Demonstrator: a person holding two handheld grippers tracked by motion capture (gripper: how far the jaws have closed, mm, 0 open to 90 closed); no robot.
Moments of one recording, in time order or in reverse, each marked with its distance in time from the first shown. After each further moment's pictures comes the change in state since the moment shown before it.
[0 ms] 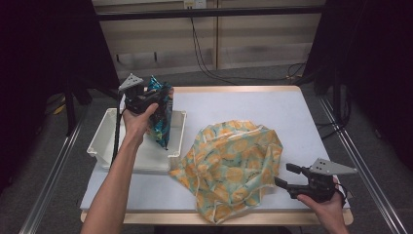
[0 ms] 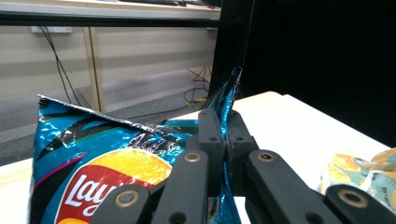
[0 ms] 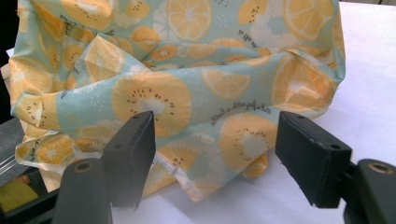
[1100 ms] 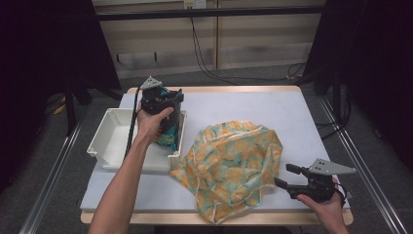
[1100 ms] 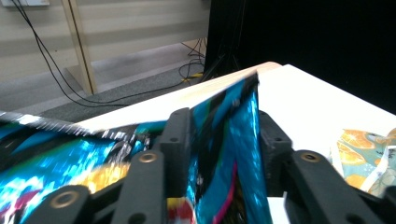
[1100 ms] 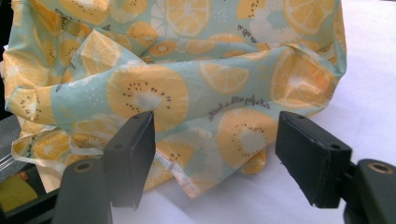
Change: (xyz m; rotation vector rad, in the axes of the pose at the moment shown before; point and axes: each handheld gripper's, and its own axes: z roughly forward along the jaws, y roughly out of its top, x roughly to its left) left arm -0.011 -0.012 0.038 0.113 -0.022 0.032; right arm -0.002 -0.002 0.002 0.011 0.002 -0.006
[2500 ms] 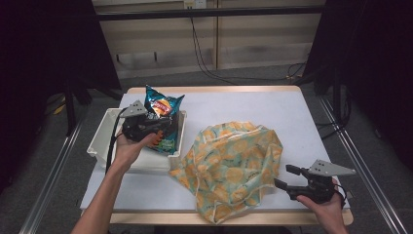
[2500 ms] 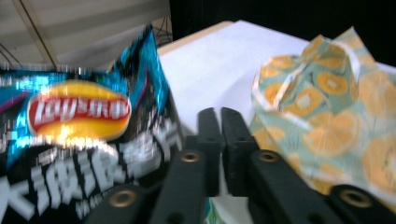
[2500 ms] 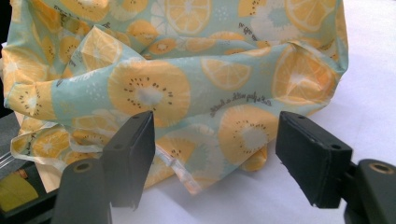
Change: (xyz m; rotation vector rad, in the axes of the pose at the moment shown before) left arm -0.025 -0.045 -0.086 0.090 -0.131 0.138; right arm 0.002 -0.002 0.000 0.004 -0.006 -0.003
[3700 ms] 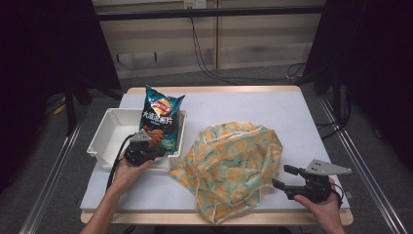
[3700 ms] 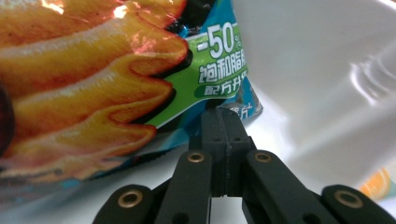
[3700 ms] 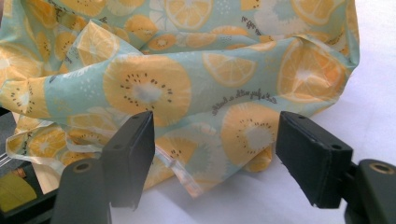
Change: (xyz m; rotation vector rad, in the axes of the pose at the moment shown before) left arm 0.007 -0.083 0.026 0.254 0.003 -0.088; right arm 0.000 -0.001 0.006 0.014 0.002 0.005
